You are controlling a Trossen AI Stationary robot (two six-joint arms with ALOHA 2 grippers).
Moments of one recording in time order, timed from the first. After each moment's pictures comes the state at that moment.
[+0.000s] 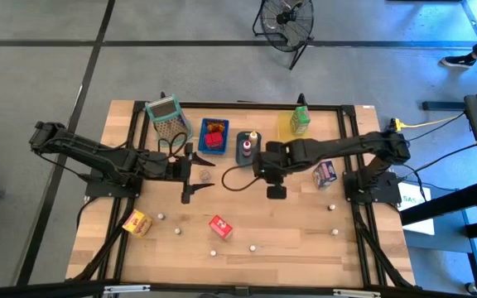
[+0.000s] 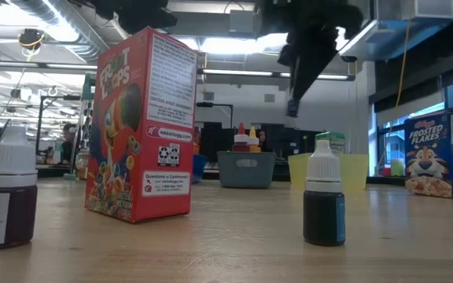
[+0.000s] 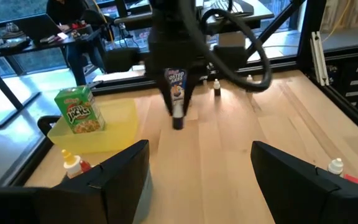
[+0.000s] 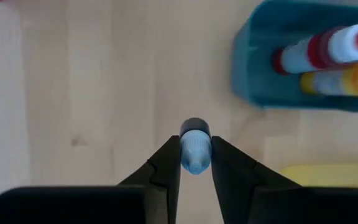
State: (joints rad) left arm -0.21 0.98 0.63 0.09 -0.29 0.06; right arm 0.09 1.72 1.46 -1.03 0.14 0.03
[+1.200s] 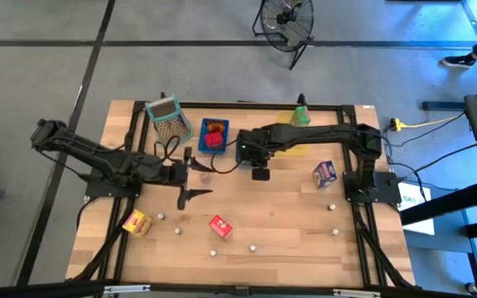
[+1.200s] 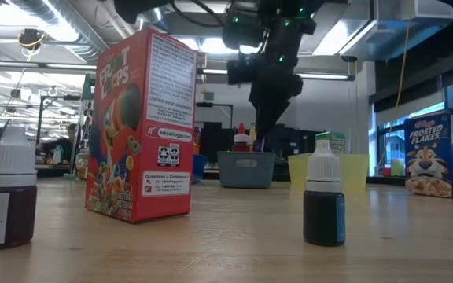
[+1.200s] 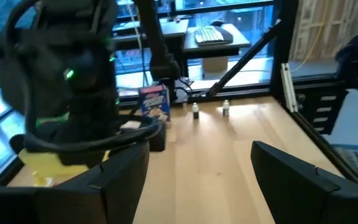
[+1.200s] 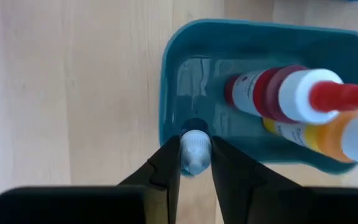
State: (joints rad) left arm -0.29 0.97 0.63 0.17 -0.29 0.02; right arm -0.12 1.94 1.54 -0.90 0.07 -0.17
